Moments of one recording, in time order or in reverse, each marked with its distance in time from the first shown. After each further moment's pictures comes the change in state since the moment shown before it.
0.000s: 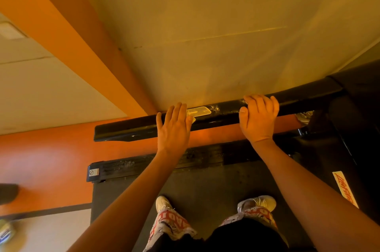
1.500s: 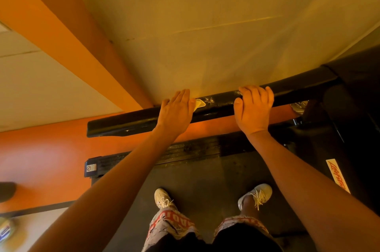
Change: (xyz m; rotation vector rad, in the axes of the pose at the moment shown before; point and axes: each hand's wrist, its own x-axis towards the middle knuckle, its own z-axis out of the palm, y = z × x) left_hand 0.045 0.005 0.000 0.154 -0.156 0.224; right_hand -0.001 -0.004 -0.005 -0.005 -0.043 0.022
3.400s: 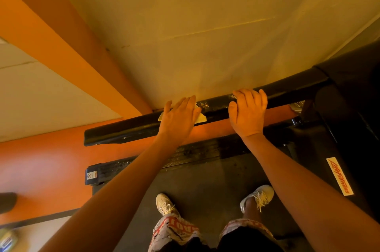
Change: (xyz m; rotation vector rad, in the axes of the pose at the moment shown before) left_hand -0.012 0.023 -0.013 0.072 0.082 0.097; right_hand 0.002 -0.002 0.000 0.018 0.011 0.016
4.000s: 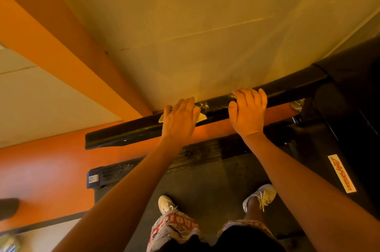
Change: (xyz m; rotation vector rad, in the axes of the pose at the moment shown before) left_hand 0.005 0.006 0.005 -0.017 -0.048 -0.080; right_hand 0.001 -0.001 -0.002 0.006 -0.007 0.015
